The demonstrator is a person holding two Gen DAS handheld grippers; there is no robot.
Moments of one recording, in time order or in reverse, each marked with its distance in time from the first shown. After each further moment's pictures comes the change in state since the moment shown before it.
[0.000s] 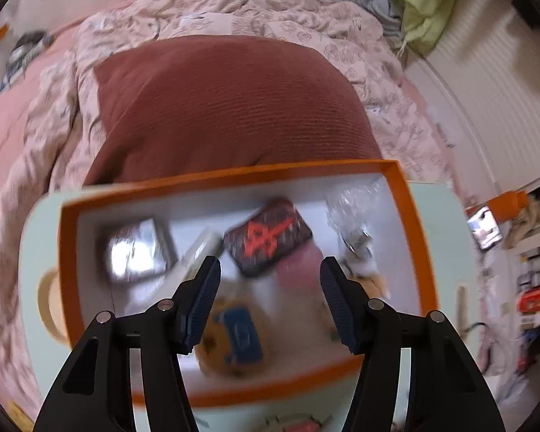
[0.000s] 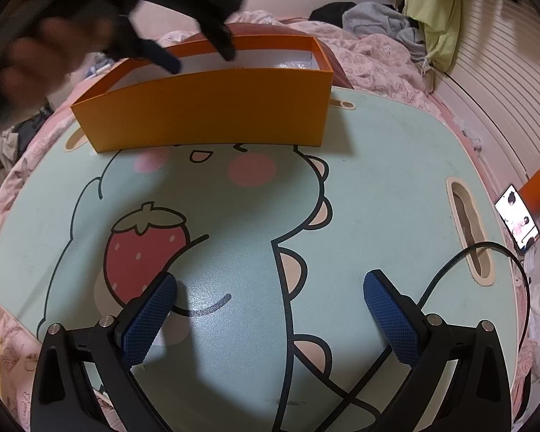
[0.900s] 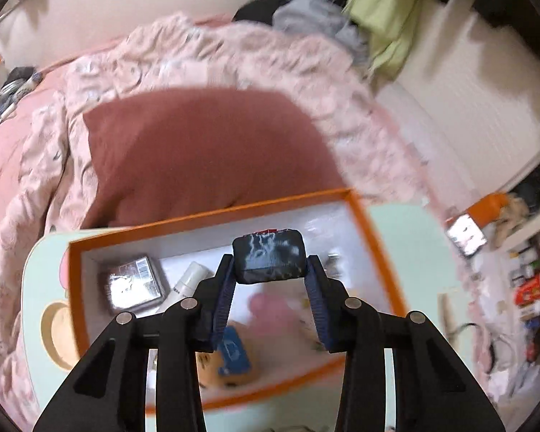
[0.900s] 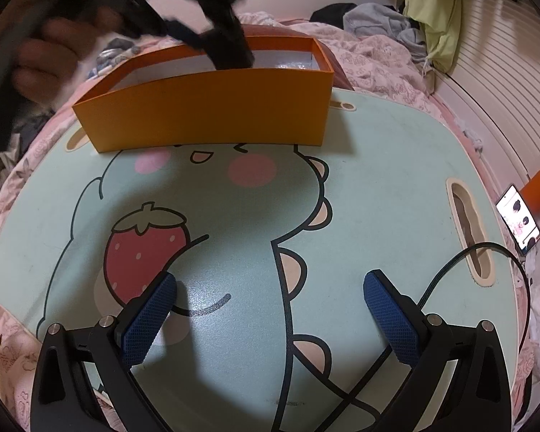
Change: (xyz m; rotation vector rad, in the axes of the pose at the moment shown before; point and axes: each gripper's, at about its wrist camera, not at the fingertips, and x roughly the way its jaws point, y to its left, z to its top) left arm -0.050 -0.008 -0.012 0.062 -0.177 -0.116; right arm -0.001 -0.003 0.000 -0.002 -0.005 0.004
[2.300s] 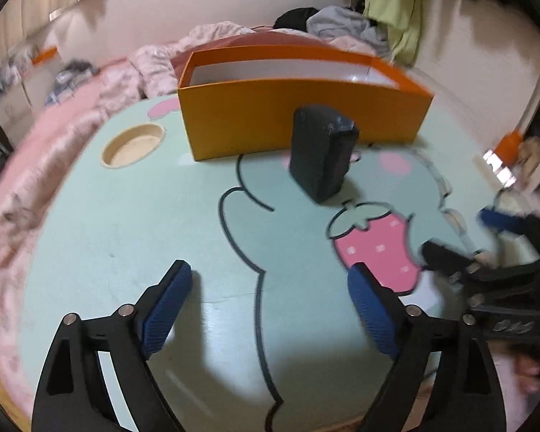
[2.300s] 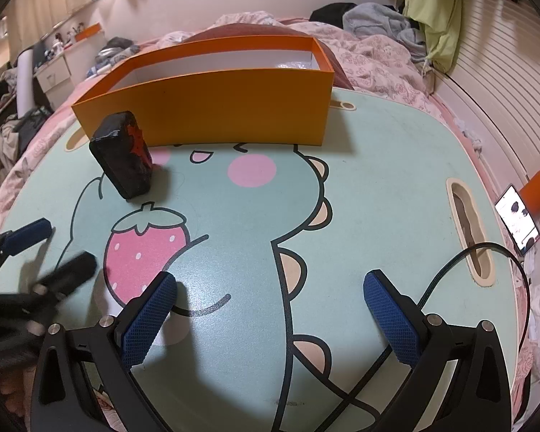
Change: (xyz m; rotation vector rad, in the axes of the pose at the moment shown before) left arm -0.033 0.036 -0.217 0.005 -0.107 0.220; right arm 0.005 -0.002 0.001 0.019 0.004 -0.002
